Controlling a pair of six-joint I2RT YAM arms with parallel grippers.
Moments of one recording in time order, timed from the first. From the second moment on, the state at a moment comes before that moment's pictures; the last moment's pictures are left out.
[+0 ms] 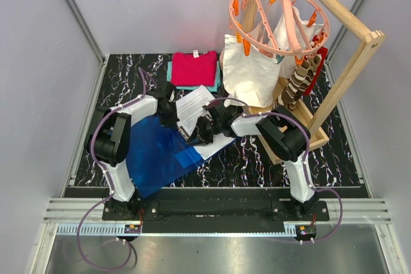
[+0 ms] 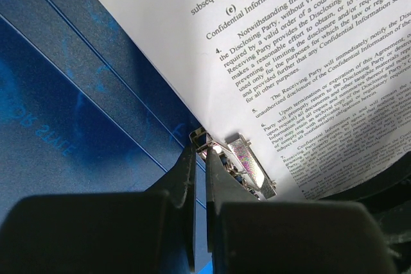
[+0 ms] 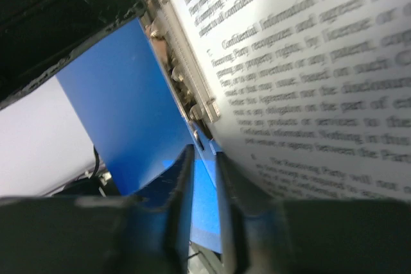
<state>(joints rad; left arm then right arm) -0.31 1.84 1.18 -0.56 0.10 -0.47 0.73 2.11 1.17 0.17 -0.56 1.02</state>
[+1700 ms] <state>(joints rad) -0.14 0.93 1.06 -0.78 0.00 -0.45 1.59 2.04 1.10 0.37 0.68 -0.44</state>
